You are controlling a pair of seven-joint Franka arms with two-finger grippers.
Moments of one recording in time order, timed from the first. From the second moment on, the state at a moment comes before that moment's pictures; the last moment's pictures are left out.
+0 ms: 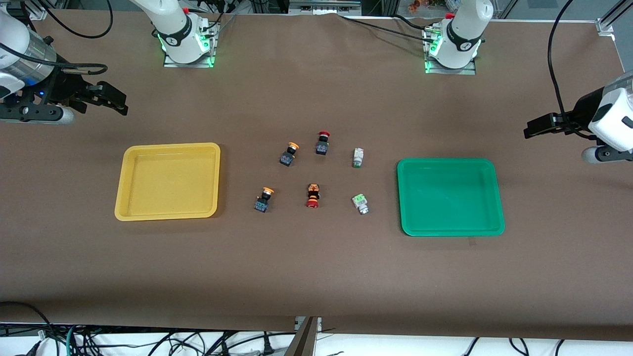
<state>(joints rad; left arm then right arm) 0.03 0.15 -0.03 -1.46 -0.06 1.42 -0.15 0.17 -0.03 -0.05 -1.66 0.02 1.56 0.17</state>
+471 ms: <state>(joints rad) 0.03 0.15 -0.03 -1.44 -0.06 1.42 -0.15 0.17 -0.01 -0.03 -1.66 0.02 1.57 0.17</state>
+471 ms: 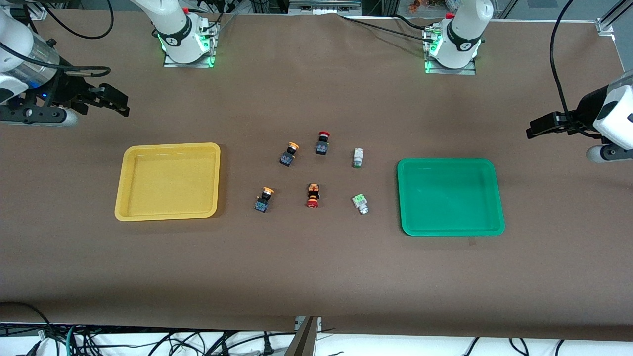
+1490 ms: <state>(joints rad) -0.12 0.36 -0.06 -1.43 -0.09 1.61 -0.34 0.44 0.79 -0.02 -1.45 0.07 2.31 0.80</state>
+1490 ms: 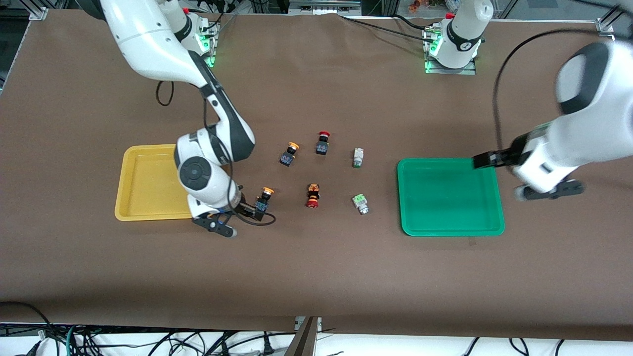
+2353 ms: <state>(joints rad) -0.45 0.76 -0.06 -1.44 -0.09 2.17 -0.84 0.50 0.83 -0.02 -1.48 0.07 2.30 0.89</state>
